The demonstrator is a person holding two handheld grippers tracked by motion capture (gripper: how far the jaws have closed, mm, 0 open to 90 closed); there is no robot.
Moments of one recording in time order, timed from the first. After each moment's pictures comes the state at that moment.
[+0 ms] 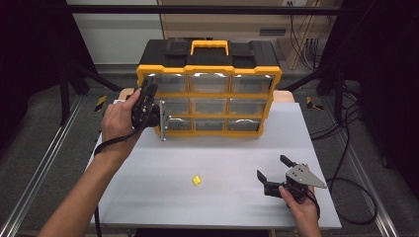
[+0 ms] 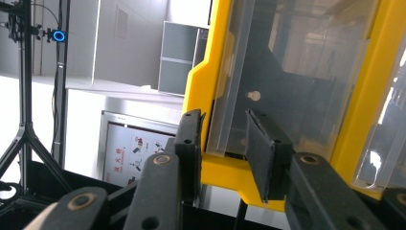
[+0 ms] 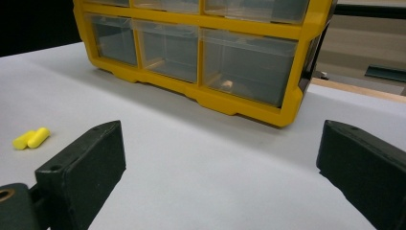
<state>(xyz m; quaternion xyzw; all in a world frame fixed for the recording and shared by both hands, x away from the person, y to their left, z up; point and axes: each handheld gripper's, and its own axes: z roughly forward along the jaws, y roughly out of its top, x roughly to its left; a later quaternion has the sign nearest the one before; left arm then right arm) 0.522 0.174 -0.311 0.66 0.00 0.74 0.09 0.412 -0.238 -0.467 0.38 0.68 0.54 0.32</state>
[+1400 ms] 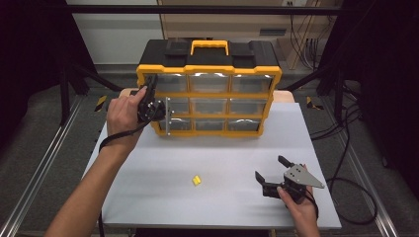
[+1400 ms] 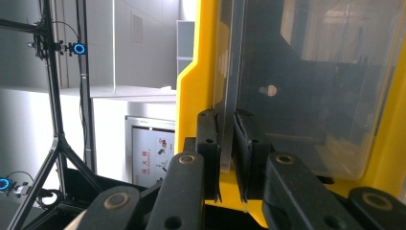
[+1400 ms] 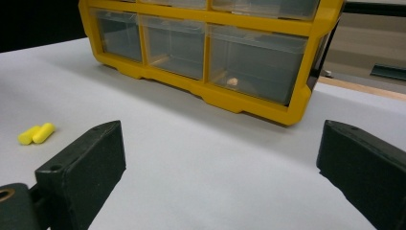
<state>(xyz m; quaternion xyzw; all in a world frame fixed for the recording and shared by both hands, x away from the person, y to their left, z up) 0.546 0.169 -0.320 0.64 -0.03 0.77 0.04 0.412 -0.234 -0.468 0.38 0.69 0.53 0.31</state>
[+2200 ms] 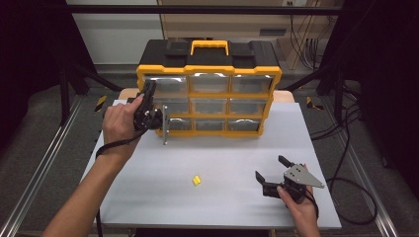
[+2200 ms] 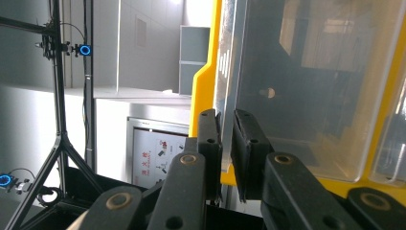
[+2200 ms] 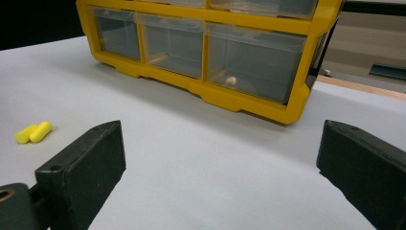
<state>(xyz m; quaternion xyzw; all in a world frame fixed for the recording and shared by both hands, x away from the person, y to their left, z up) 0.519 0.173 -0.321 0.63 -0.02 0.77 0.06 0.413 -0.235 -0.468 0.37 0.69 0.53 0.32</state>
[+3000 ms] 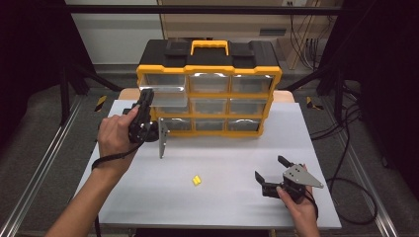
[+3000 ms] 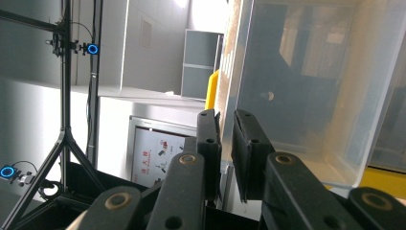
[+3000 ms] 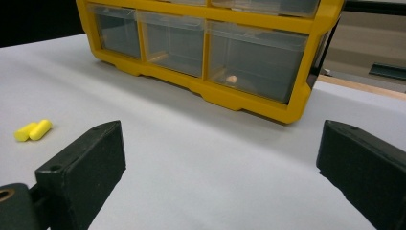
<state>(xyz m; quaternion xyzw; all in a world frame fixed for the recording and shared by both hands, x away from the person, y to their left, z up) 0.483 0.175 -0.322 0.62 -0.02 0.78 0.09 0.413 -0.234 -0.469 0.37 0.69 0.53 0.32</state>
